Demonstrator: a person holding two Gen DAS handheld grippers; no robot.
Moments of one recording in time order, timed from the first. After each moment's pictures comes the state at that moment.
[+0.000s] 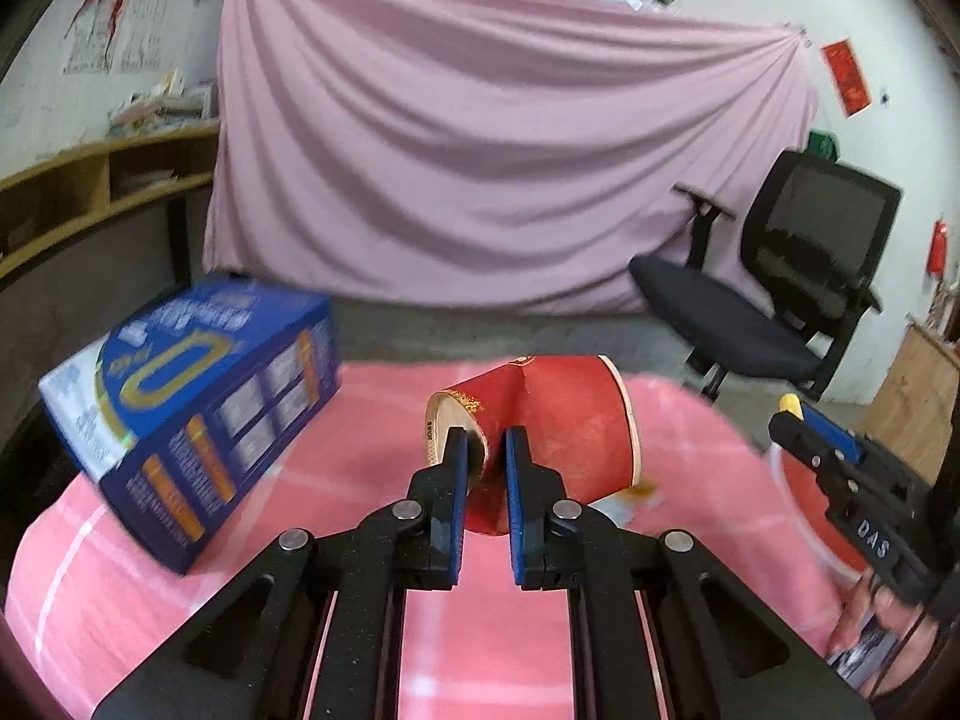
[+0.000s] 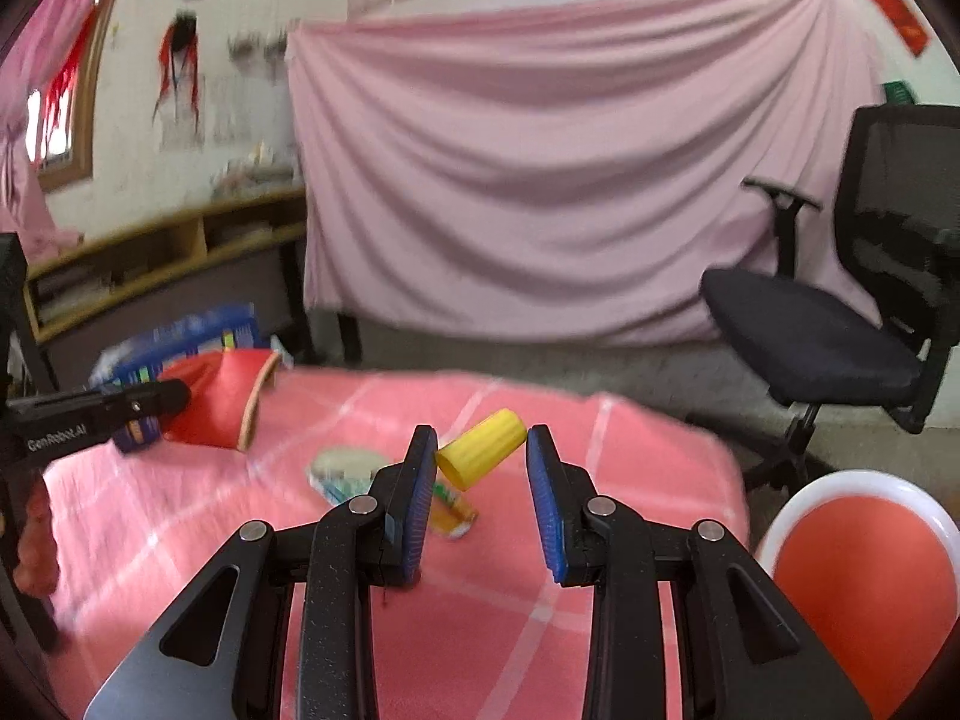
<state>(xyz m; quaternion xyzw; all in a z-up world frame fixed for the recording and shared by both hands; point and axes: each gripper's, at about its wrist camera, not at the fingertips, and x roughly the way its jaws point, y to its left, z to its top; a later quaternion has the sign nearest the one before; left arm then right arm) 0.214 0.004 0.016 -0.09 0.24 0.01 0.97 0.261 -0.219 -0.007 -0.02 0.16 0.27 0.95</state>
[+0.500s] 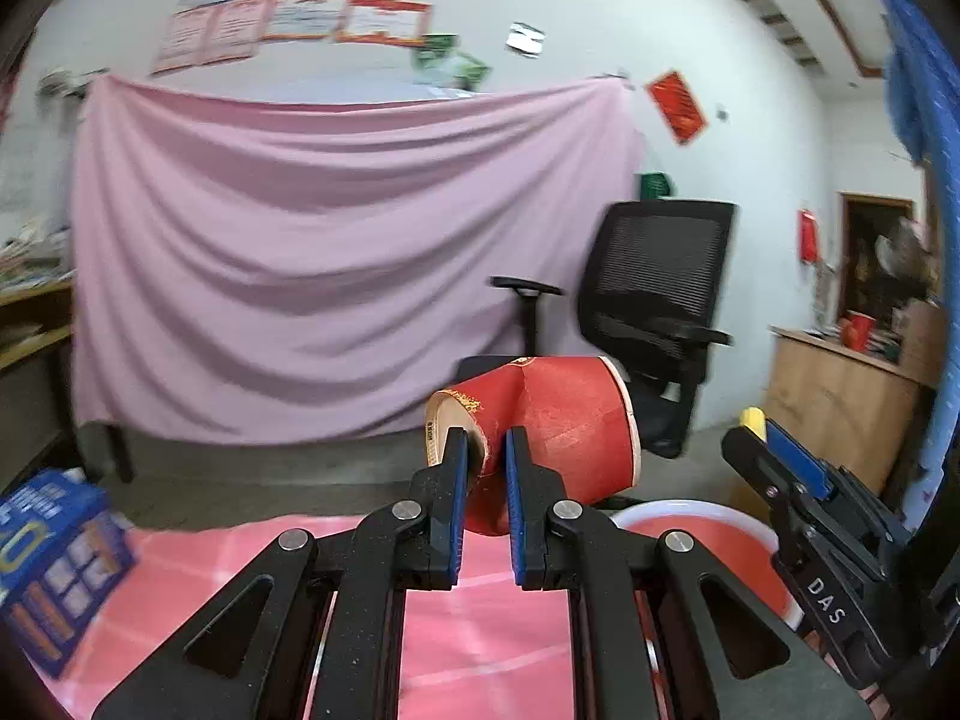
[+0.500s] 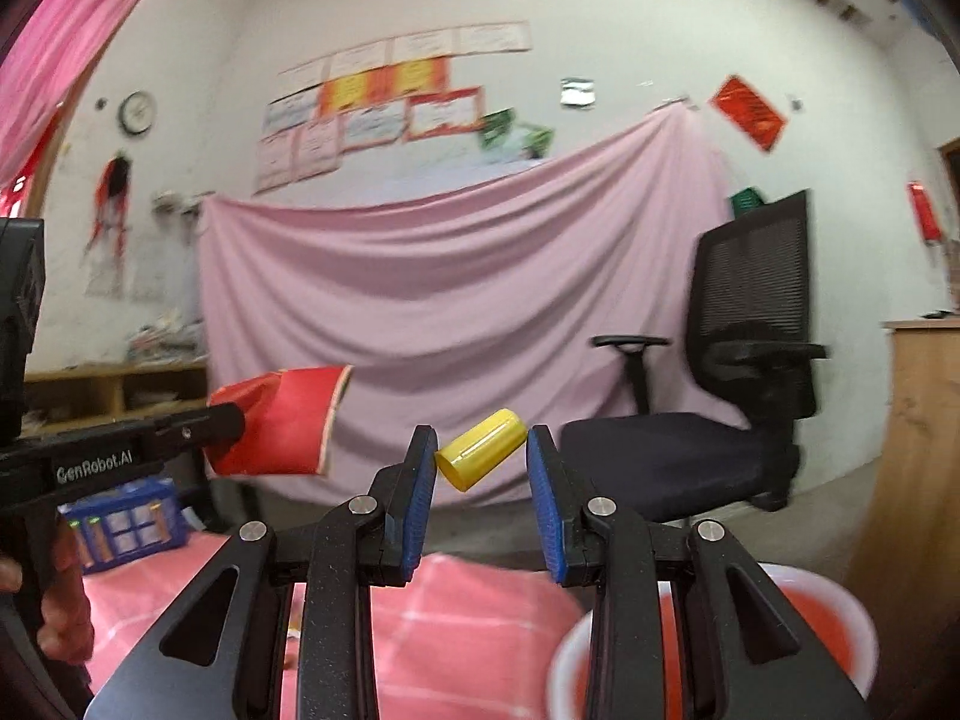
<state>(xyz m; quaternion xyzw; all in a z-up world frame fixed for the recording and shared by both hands) 0.233 -0.153 0.086 -0.02 0.11 -0.15 0.98 0.217 -0.331 0.039 0.04 0.00 0.12 0.99</state>
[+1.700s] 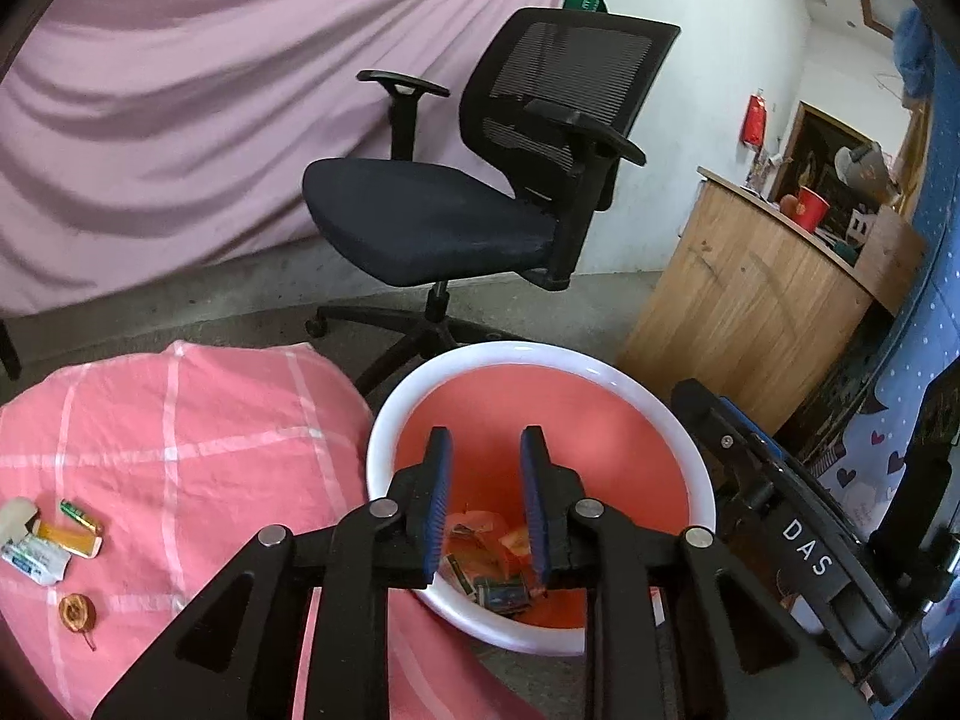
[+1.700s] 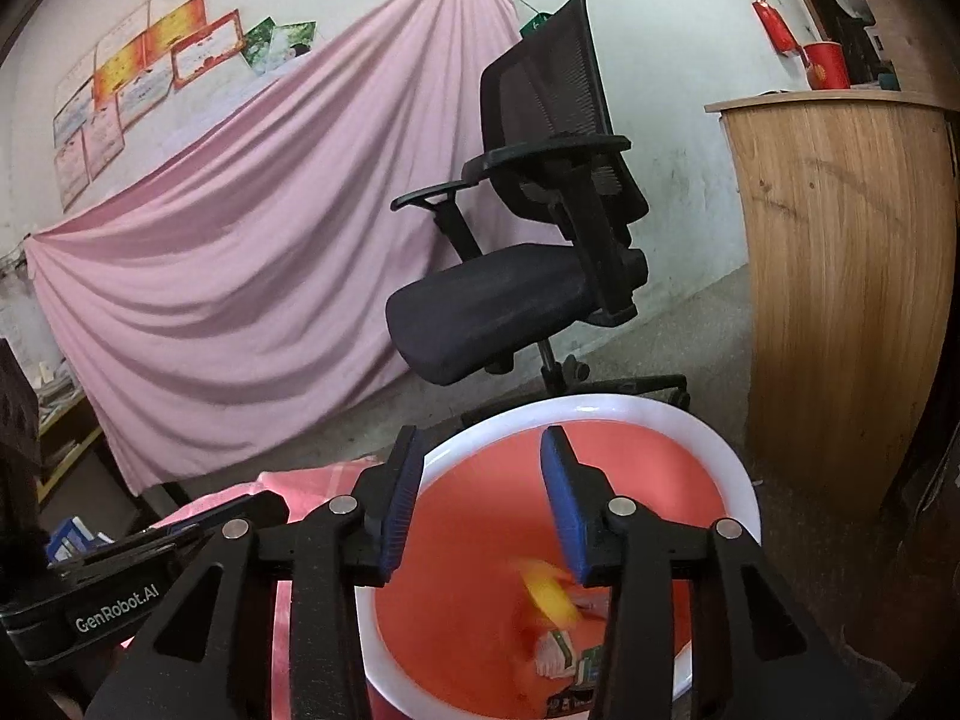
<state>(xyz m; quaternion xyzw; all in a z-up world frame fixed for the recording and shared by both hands) 0.316 -0.290 0.022 -0.04 0.33 -0.25 0.91 0.252 -0.456 -0.013 0.17 0.19 0.00 0.97</state>
